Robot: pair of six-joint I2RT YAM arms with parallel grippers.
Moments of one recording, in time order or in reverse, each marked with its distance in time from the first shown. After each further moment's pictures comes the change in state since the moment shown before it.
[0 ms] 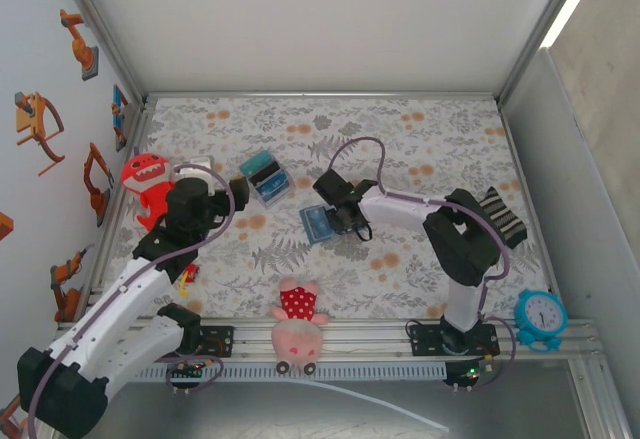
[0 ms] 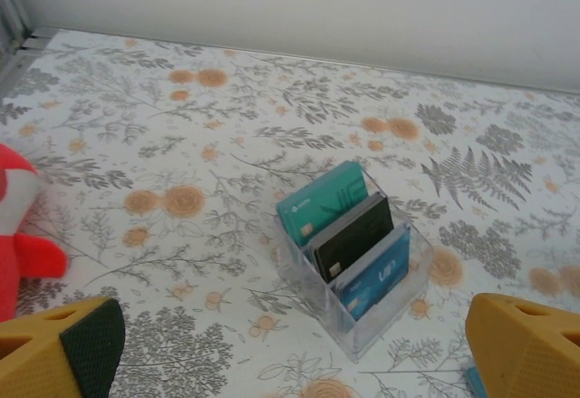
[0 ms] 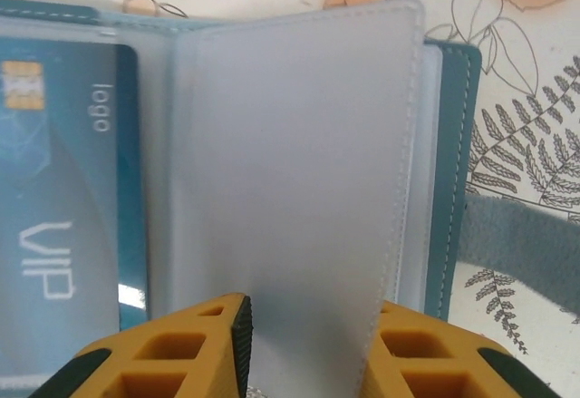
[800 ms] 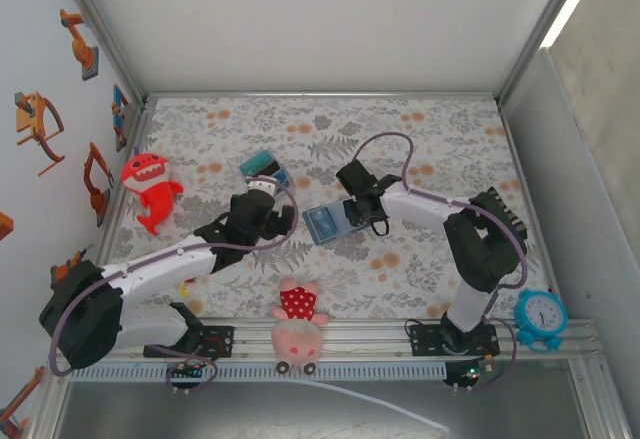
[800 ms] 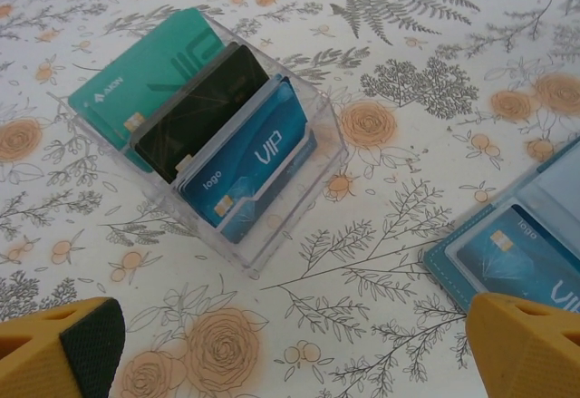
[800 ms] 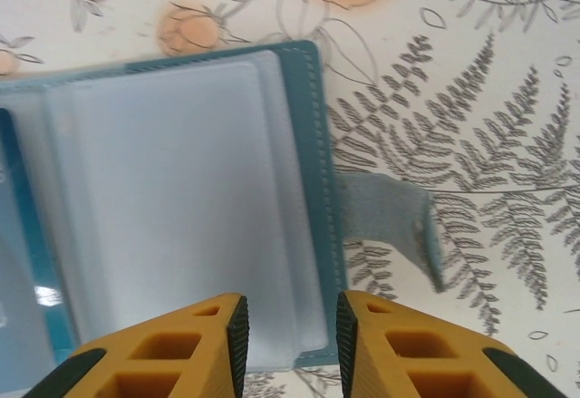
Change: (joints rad) left arm -0.309 0.393 -0.005 0.145 -0.124 0.014; right arm -0.122 -0.100 -0.080 0.030 -0.040 0.013
